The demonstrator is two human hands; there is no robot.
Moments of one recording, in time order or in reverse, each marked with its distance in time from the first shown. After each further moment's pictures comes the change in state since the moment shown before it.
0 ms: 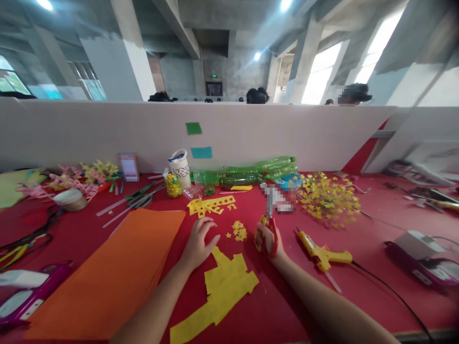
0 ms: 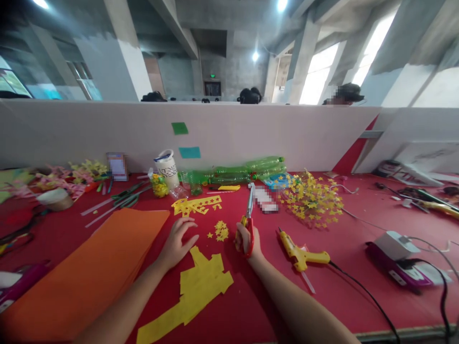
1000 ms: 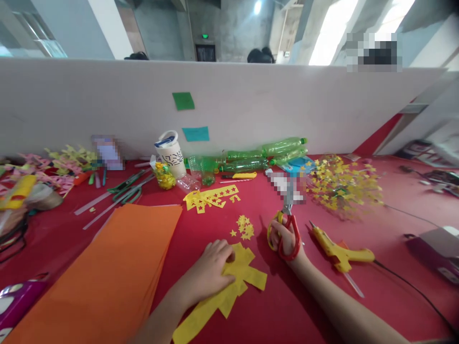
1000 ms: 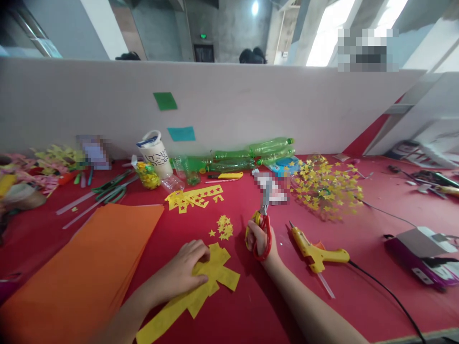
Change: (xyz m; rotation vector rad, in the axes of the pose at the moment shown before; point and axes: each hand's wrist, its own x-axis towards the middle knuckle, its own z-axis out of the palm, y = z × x) left_hand -0.004 0.036 -0.009 -0.072 -0.686 -0.154; right_hand -0.002 -0.014 -0.005 -0.056 0.031 -0.003
